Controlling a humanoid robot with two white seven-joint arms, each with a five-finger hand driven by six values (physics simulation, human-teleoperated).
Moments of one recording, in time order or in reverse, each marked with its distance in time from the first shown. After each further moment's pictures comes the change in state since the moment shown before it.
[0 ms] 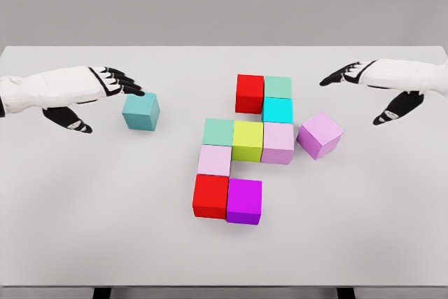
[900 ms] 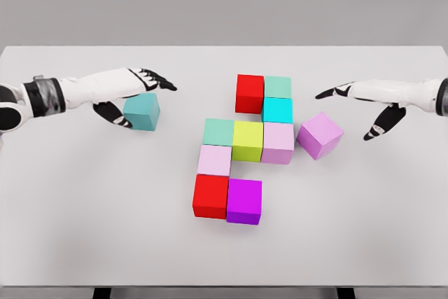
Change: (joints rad) left arm -0.140 -0.224 -0.205 0.295 -0.107 0.001 0.148; right arm 0.032 0.052 0.062 0.023 0.001 0.212 0.000
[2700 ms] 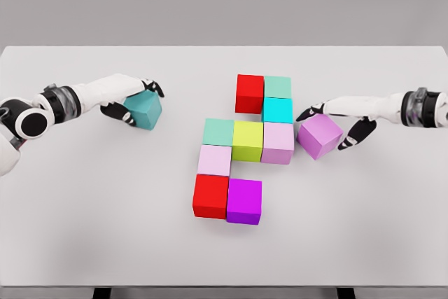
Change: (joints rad) left arm 0.000 -0.011 -0.115 -0.027 -0.003 0.367 0.084; right arm -0.020 0.108 0.091 0.074 0.039 0.002 0.000
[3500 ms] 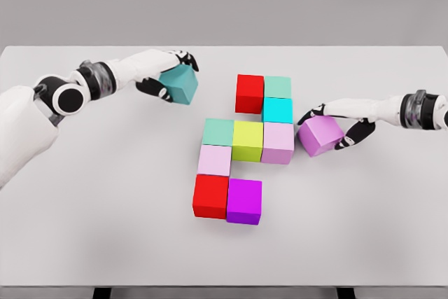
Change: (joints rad) left arm -0.103 -0.171 -0.001 0.084 0.014 0.011 0.005; right arm -0.005 0.005 0.025 0.030 -0.026 0.003 -0.009
